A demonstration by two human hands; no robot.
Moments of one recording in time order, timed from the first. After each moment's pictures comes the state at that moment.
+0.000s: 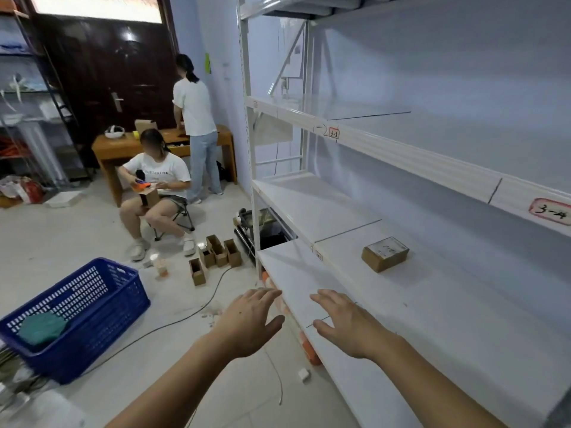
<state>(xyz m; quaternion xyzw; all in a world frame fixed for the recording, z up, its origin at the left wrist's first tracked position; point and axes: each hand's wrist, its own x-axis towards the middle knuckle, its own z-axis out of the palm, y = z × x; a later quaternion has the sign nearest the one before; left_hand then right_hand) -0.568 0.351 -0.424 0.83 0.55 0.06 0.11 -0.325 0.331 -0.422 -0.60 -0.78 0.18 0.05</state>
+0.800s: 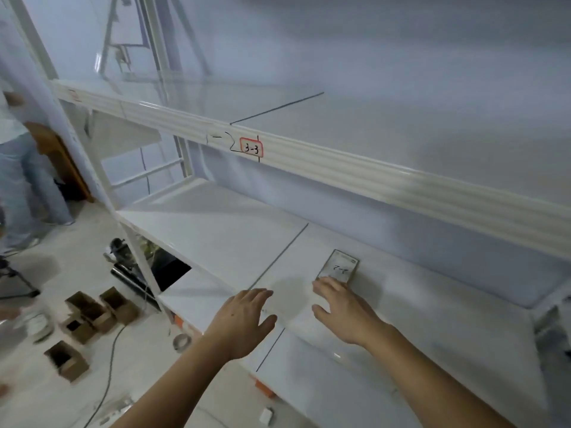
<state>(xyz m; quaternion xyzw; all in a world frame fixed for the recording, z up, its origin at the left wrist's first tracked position) -0.446 0.686 -0.470 0.93 0.33 0.02 0.14 -0.224 0.560 -0.460 -0.80 -0.57 0.16 0.10</state>
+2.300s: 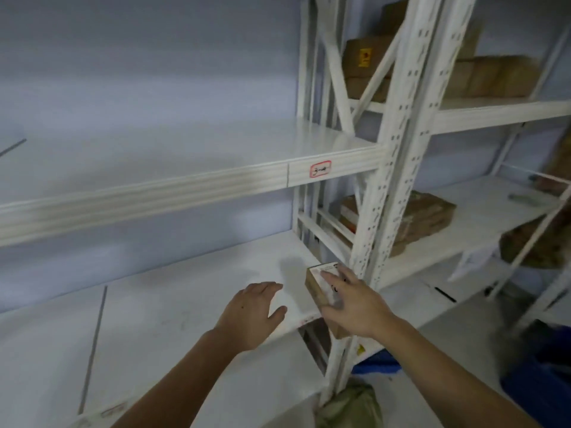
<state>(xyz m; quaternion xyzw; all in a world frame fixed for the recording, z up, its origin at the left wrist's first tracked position) -0.305 0.550 -0.428 0.97 -0.18 0.01 0.16 -0.311 0.294 -0.403 -0.98 -0.07 0.06 0.19</state>
